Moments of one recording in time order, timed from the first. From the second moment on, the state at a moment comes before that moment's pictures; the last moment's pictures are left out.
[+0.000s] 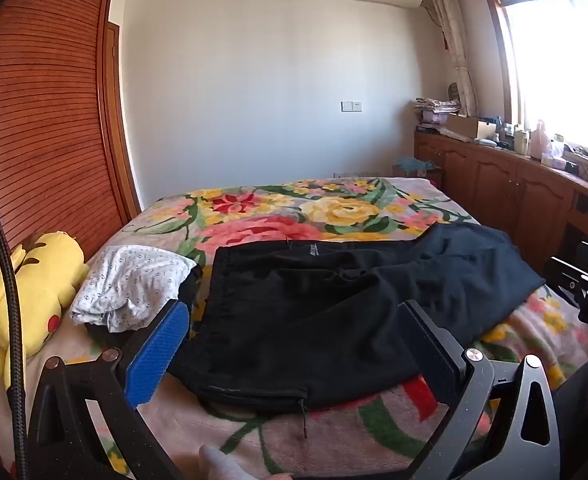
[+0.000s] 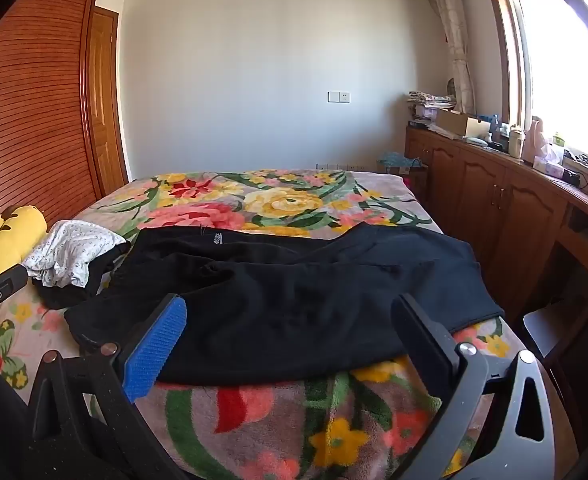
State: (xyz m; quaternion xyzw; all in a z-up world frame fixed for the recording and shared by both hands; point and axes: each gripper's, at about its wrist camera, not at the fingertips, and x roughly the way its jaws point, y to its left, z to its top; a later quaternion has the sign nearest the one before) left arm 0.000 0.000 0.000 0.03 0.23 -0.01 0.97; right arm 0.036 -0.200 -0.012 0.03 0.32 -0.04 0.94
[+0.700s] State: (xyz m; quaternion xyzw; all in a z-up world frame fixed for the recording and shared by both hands) left arm 0.000 0.001 0.003 0.04 0.22 -0.01 0.98; right arm 0.035 -0.200 -0.012 0.03 0.32 -0.04 0.95
